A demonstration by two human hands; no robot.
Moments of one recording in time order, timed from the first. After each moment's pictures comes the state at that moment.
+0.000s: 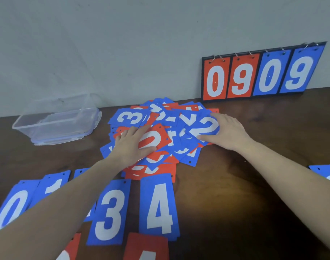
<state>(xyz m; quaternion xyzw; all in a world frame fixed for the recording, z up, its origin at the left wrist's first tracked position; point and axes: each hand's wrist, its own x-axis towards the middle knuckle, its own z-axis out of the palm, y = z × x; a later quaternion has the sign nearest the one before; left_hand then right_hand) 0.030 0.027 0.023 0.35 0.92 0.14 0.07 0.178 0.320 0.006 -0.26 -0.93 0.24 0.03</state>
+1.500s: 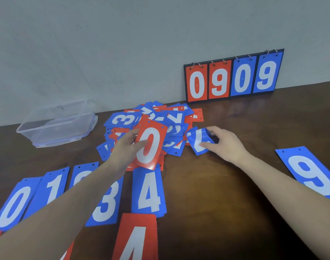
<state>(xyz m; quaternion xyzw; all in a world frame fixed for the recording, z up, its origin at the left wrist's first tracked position) 0.120 0.025 0.064 0.17 0.79 0.56 0.21 0.269 0.296 0.005 -0.24 -0.91 0.32 0.13</state>
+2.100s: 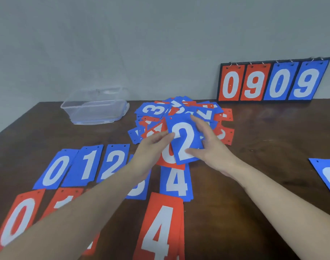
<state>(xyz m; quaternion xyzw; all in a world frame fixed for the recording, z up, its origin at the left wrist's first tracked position) 0.164 -0.022 0.076 0.13 0.74 0.62 0.25 0.248 0.159 0.053 -0.05 -0.77 0.63 0.10</state>
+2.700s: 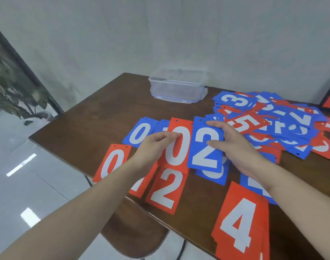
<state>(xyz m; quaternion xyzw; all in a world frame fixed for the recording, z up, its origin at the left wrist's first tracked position) 0.160 -0.231 0.076 -0.01 0.74 0.65 0.16 0.182 0.001 0.060 -0.05 -0.72 0.69 -0.06</state>
